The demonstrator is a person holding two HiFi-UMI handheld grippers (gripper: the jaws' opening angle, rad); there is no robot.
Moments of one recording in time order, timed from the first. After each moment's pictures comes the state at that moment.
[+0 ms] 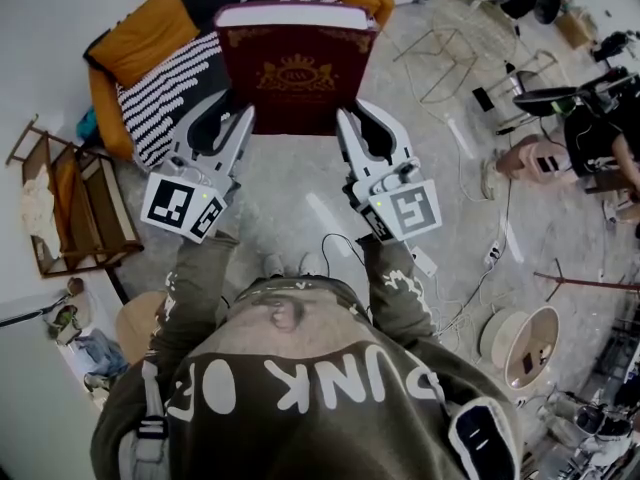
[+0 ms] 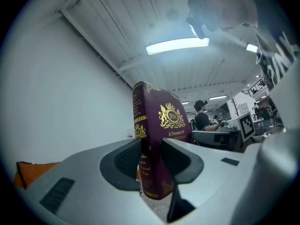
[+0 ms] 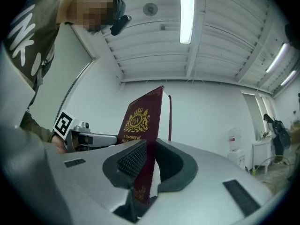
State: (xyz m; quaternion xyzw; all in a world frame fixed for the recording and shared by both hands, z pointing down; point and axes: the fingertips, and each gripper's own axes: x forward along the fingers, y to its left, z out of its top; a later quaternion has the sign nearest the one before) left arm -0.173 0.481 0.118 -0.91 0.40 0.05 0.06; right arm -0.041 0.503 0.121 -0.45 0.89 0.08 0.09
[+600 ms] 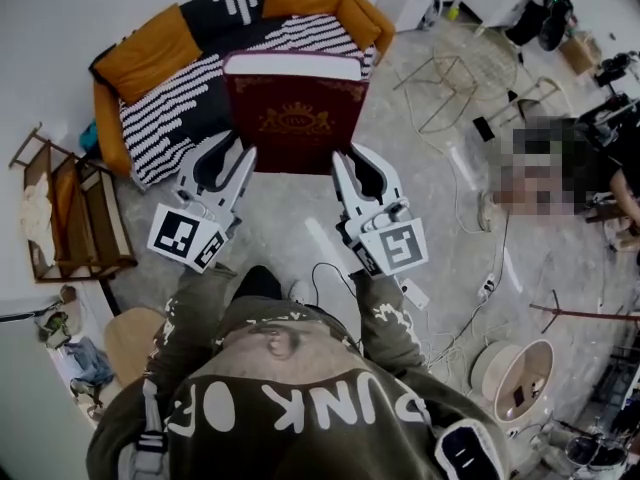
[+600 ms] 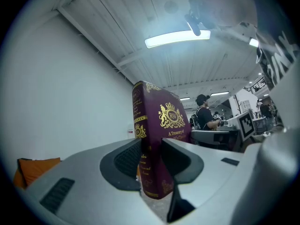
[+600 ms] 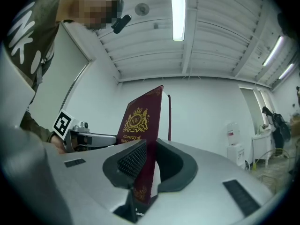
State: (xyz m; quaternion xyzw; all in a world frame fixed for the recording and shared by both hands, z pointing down) left arm -0.121 0.472 0.141 -0.91 0.41 0.03 0.05; right arm 0.011 0.490 0.143 -0.45 0.89 0.05 0.10
